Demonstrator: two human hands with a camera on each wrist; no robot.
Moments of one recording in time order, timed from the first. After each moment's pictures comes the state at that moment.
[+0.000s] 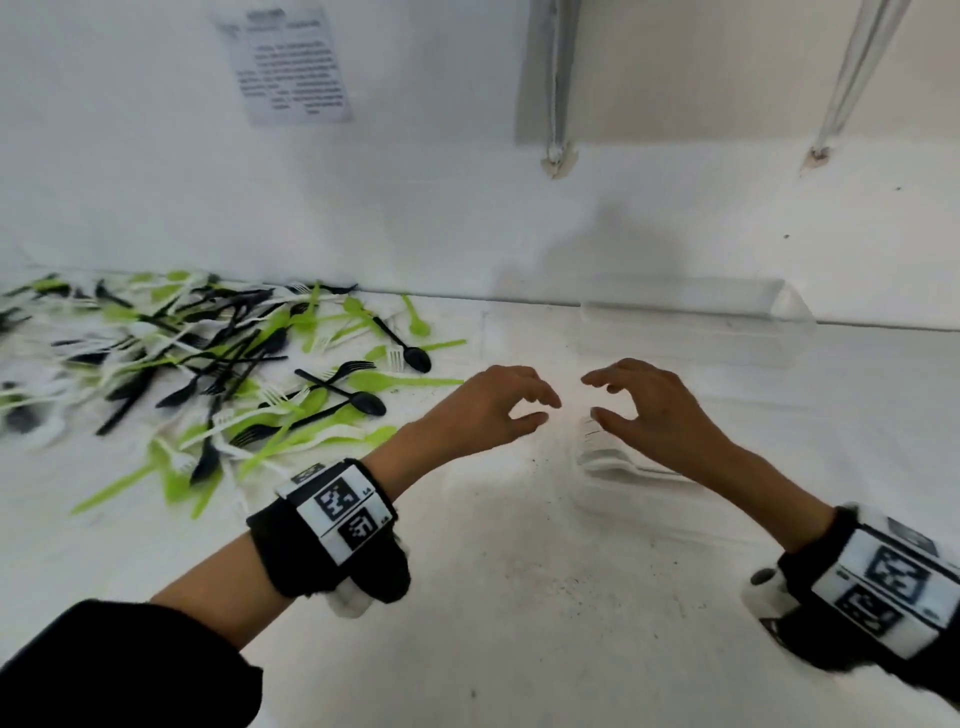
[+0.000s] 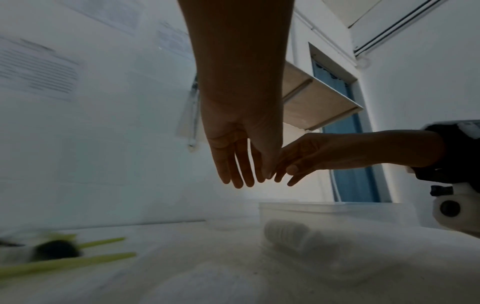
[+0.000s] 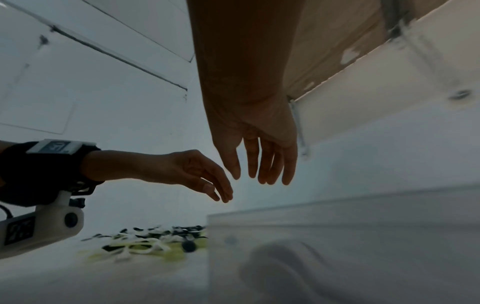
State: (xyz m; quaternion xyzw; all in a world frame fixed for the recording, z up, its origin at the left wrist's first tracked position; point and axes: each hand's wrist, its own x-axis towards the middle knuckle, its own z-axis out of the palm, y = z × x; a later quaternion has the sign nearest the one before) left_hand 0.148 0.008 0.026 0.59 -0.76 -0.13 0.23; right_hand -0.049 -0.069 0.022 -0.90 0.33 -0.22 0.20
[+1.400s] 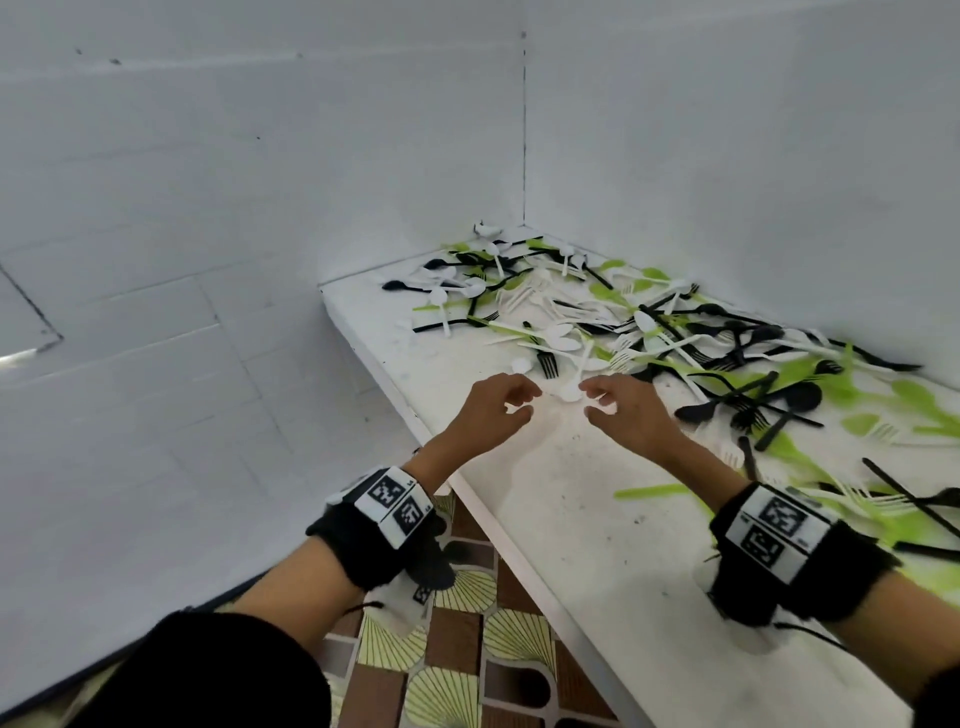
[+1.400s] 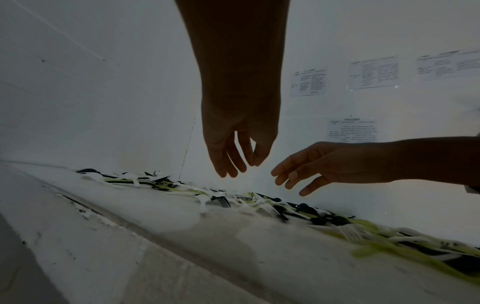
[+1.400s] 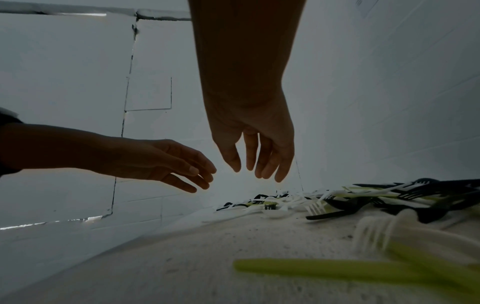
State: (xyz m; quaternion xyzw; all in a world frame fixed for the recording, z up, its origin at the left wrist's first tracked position) left_hand 0.582 0.365 -0.013 0.84 -0.35 -0.01 0.40; right_hand 0.507 0.181 -0.014 -0.93 0.05 -0.15 0.32
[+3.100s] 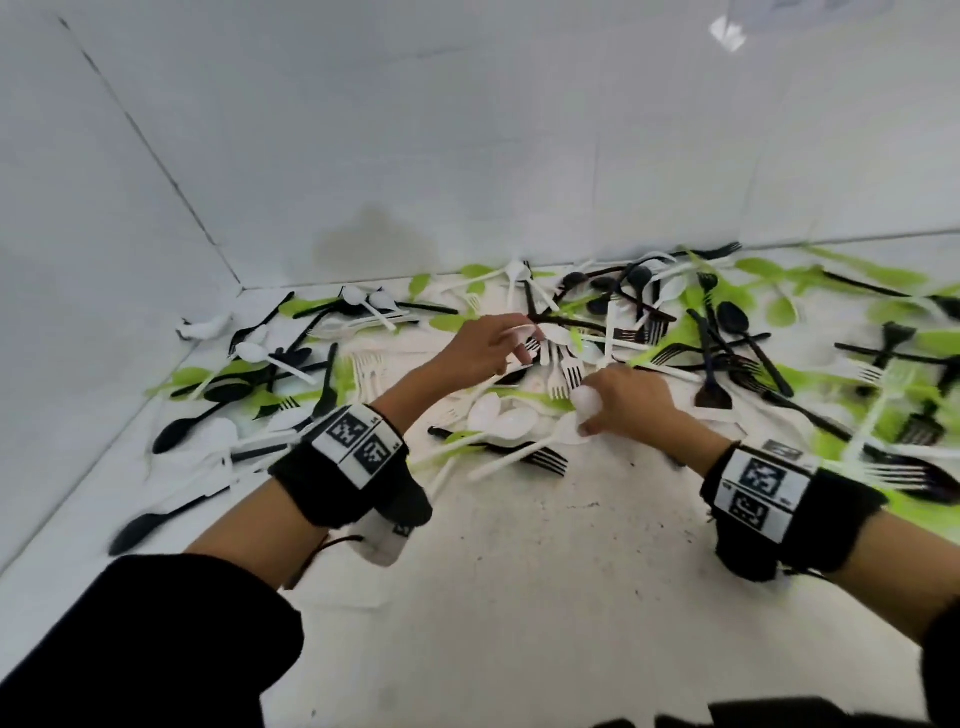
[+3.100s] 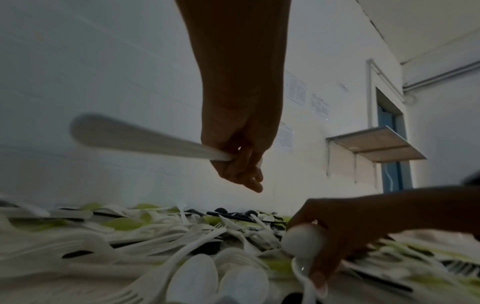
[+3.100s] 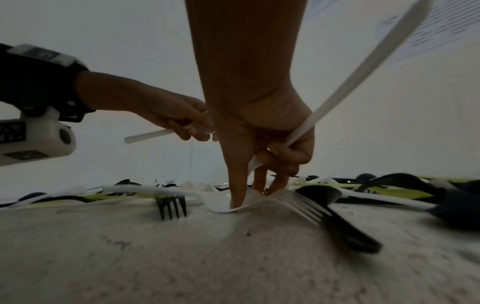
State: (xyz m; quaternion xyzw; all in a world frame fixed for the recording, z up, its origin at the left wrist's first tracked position) left_hand 0.840 0.190 0.036 0.61 -0.66 -0.31 0.29; right_hand 0.655 0.150 -0.017 -0.85 0.51 0.01 0.11
